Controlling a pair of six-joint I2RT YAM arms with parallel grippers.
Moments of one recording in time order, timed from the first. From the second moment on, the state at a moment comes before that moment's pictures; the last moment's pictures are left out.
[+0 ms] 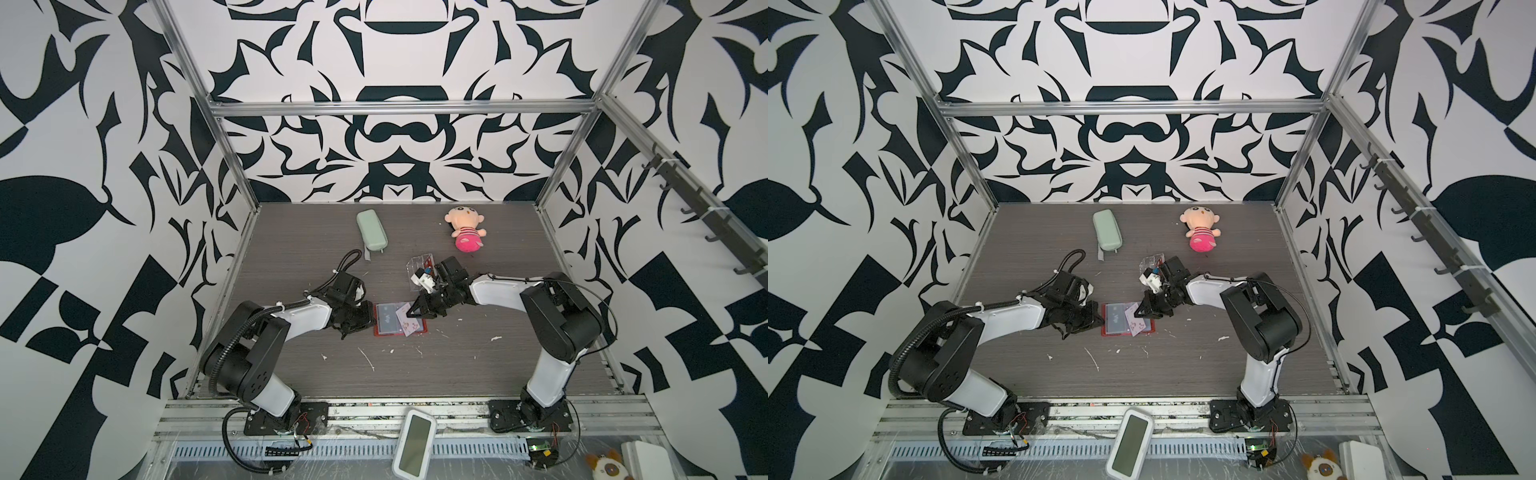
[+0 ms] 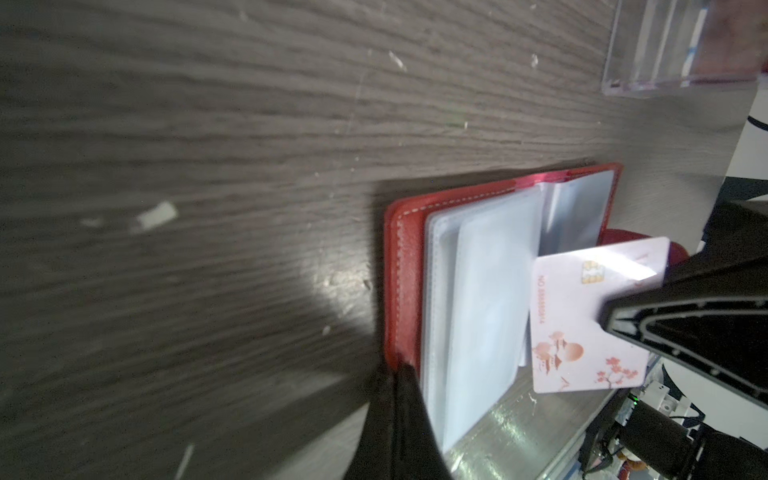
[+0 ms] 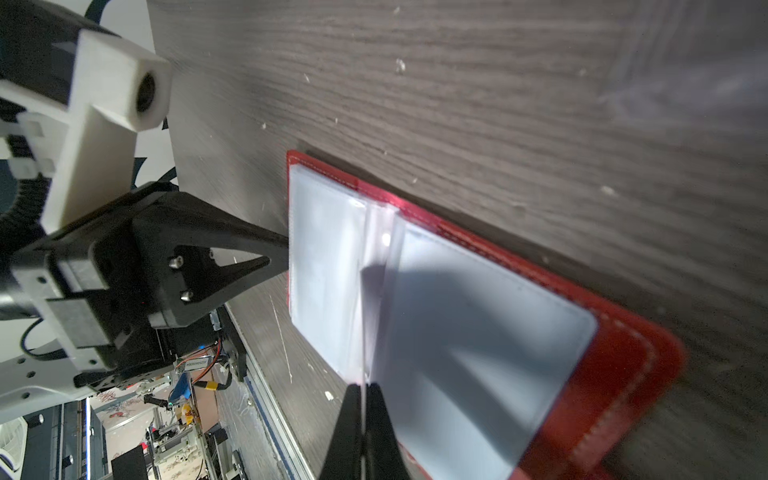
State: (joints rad) left arm -0.54 1.56 0.66 -0.20 0.42 -0.69; right arm 0.53 1.80 0.93 -0.22 -0.77 0.49
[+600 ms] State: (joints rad) left arm -0.54 1.56 0.66 -0.20 0.44 -0.69; right arm 0.53 1.83 0.93 -0.17 -0.80 0.50
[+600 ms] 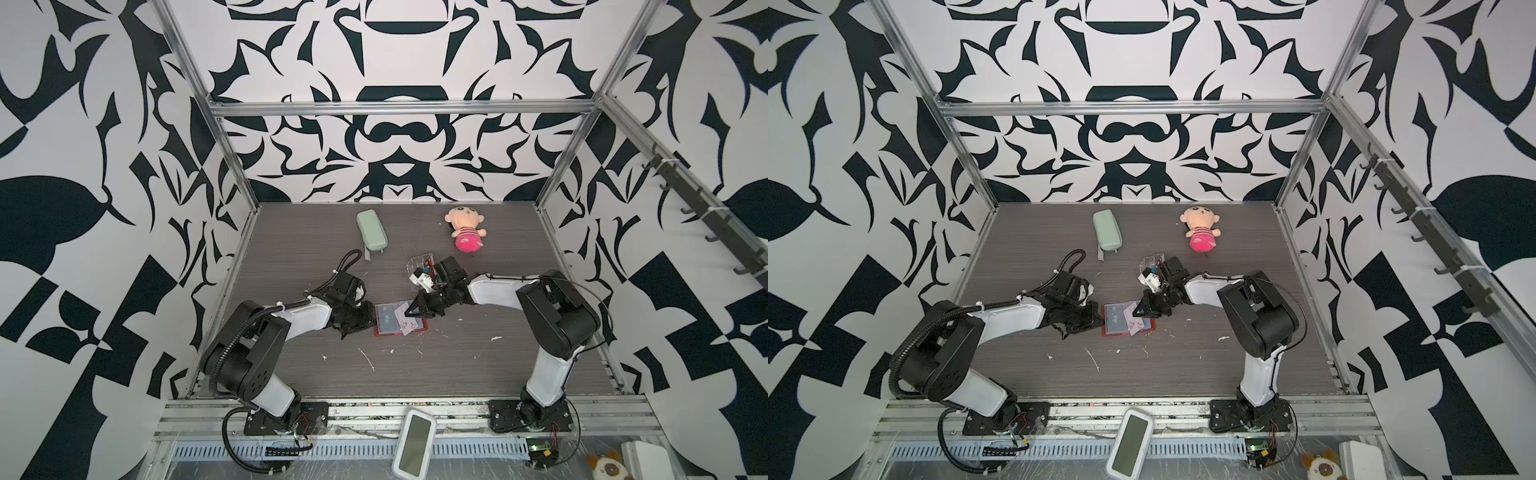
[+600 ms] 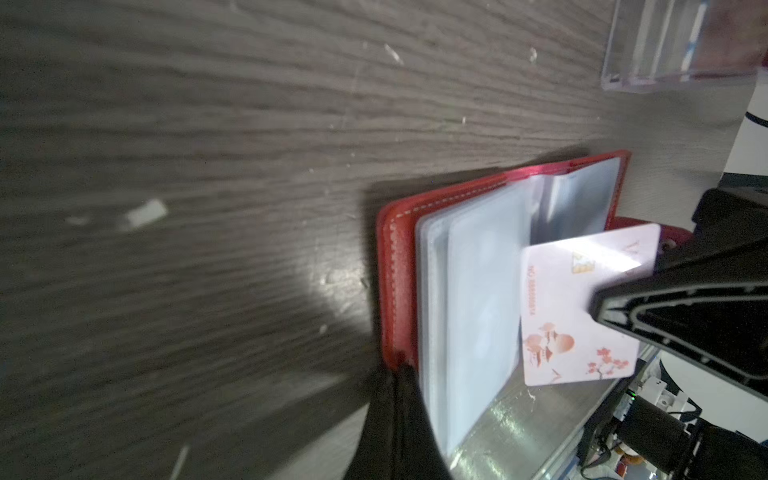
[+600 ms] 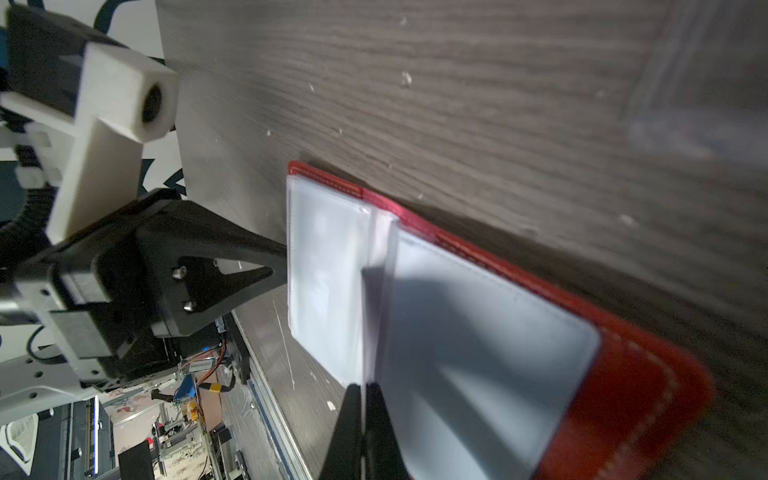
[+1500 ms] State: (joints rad) left arm -0.54 1.56 0.65 -0.19 0.44 -0.71; right arm 0.53 1.87 0.87 0.05 -0.82 0.60
